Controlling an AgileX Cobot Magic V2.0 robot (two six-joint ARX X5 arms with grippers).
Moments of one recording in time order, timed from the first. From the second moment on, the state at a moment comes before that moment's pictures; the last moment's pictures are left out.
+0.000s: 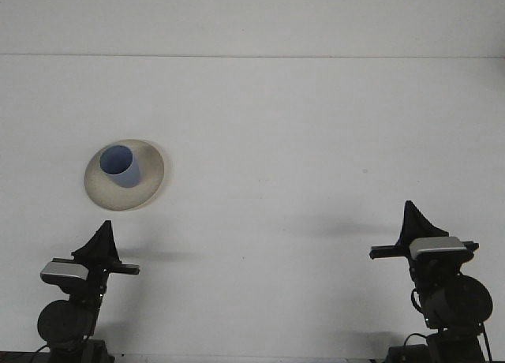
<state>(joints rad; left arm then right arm) -0.05 0.00 0.03 0.22 0.02 -0.09 0.06 0.33 0.45 -0.11 0.00 0.02</state>
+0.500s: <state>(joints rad) -0.05 0.00 0.03 0.21 0.02 -0.09 -0.05 0.00 0.18 -0.10 0.00 0.02</state>
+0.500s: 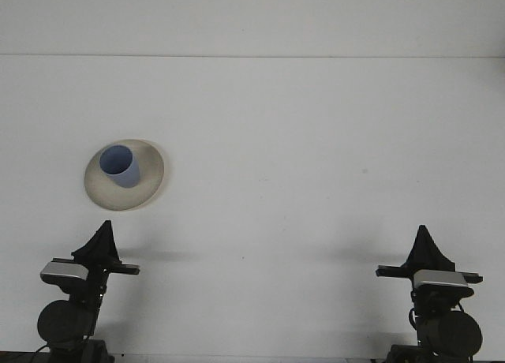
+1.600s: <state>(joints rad) -0.05 0.00 0.03 0.22 0.02 -0.09 -0.05 0.00 0.01 0.07 0.00 0.02</state>
